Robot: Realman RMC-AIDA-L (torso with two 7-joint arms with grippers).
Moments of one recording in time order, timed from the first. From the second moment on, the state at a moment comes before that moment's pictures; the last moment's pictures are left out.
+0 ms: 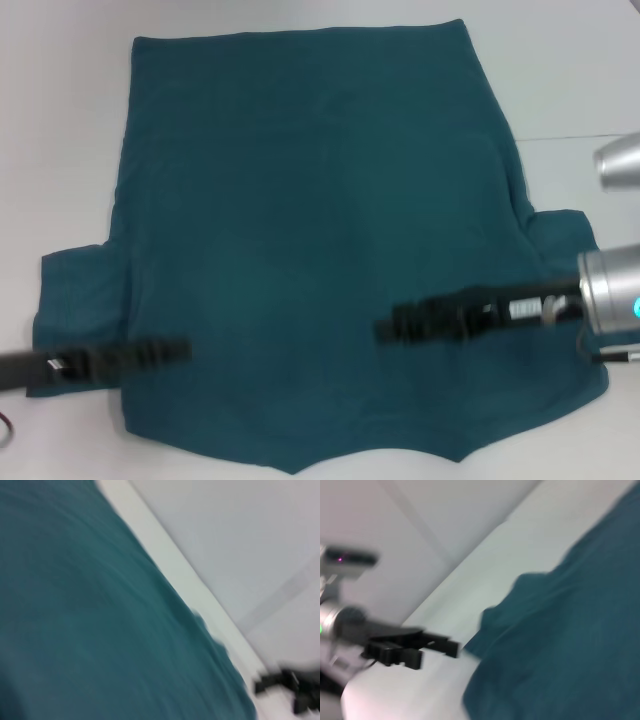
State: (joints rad) left arm -0.47 -2.10 0.52 0.83 2.18 1.70 -2.02; right arm 0.62 2.07 -0.77 -0.71 -2.12 -1.57 1.97
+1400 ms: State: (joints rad) left arm -0.48 -2.05 0.33 0.62 2.19 1.15 -2.39; right arm 0.77 1.90 -0.71 -0.58 -2.13 -1.30 2.49
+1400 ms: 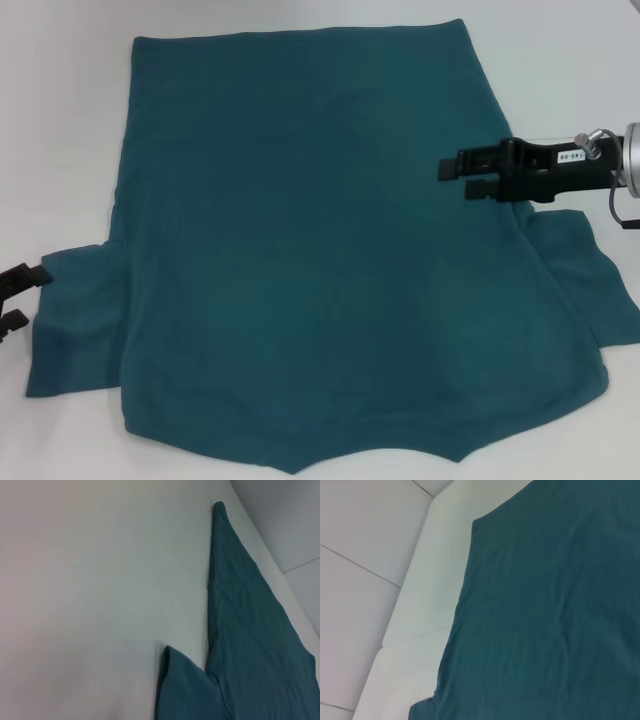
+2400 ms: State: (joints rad) left arm -0.50 -2.05 0.38 0.59 2.20 1.16 -2.39; right arm 0.76 1.90 -0.70 -0.58 -2.13 -1.30 2.49
